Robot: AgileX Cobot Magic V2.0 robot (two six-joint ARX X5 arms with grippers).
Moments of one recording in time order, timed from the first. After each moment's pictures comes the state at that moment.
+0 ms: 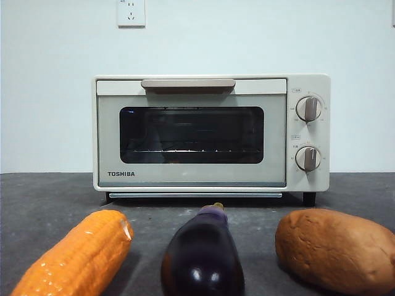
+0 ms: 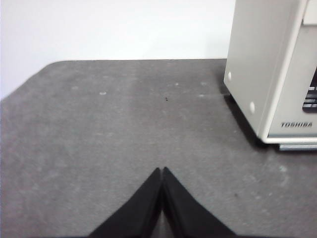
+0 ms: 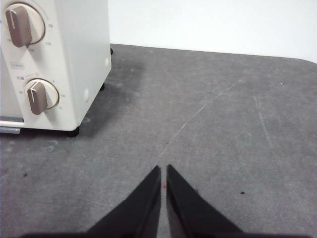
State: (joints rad) left arm 0.04 0.00 0.03 -0.15 0.05 0.02; right arm 0.02 0.01 0.02 -0.17 0.03 -0.02
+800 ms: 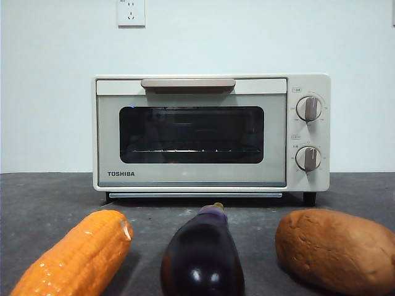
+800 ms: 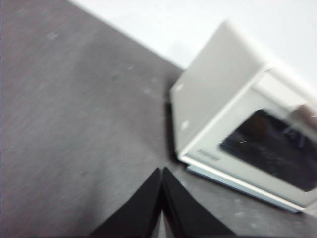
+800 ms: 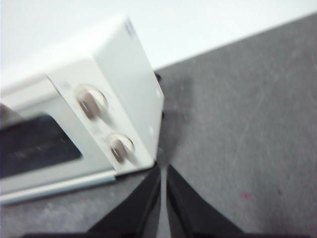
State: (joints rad) left arm 0.04 0.06 0.17 -0.26 0.23 -0.52; right arm 0.02 0.01 0.19 -0.29 -0.13 0.41
